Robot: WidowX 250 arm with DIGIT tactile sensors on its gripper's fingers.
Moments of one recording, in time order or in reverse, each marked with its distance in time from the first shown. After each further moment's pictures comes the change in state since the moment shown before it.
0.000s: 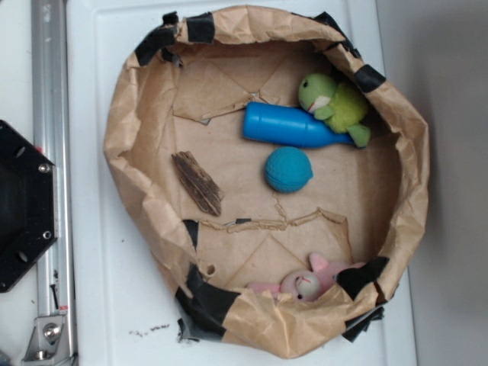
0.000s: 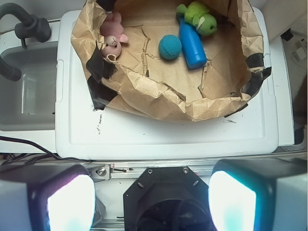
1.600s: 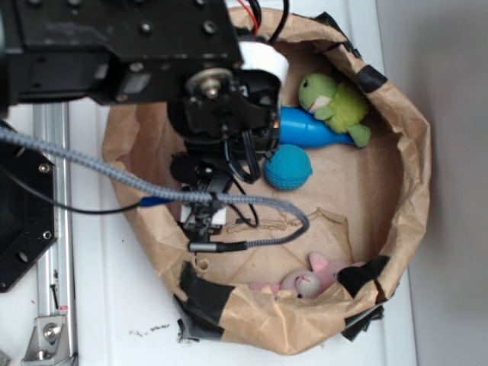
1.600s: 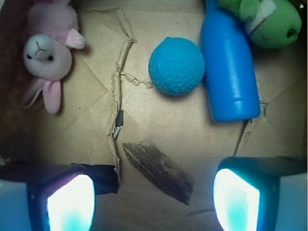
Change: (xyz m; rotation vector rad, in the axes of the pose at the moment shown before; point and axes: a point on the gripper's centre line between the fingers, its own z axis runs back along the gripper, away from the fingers) arm 0.092 0.043 -0.156 -0.098 0.091 -0.095
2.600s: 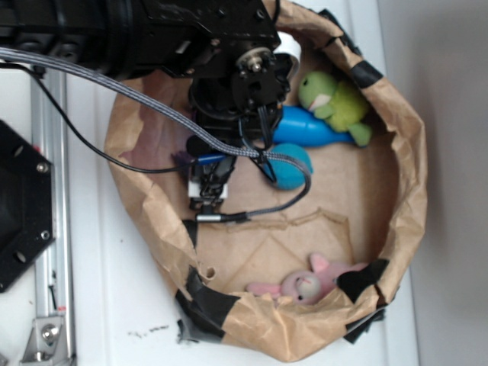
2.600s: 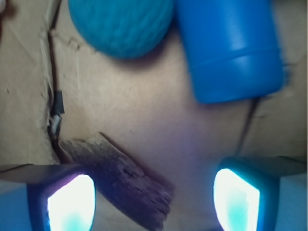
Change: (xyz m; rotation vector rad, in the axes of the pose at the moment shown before) arm -0.006 0.026 -0.054 -0.057 0.153 0.027
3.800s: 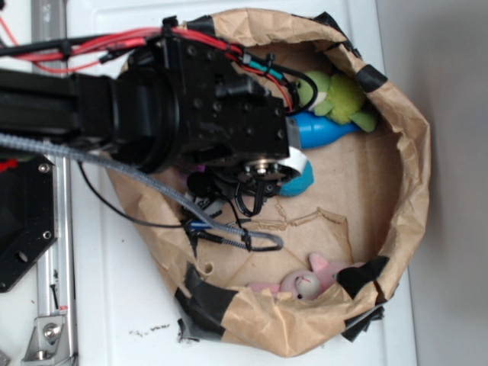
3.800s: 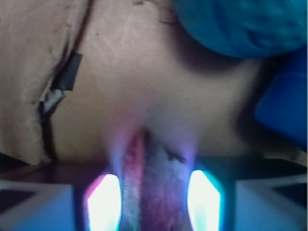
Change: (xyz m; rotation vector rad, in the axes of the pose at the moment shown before) arm 0.009 -0.018 -0.025 0.160 0.051 -0.382
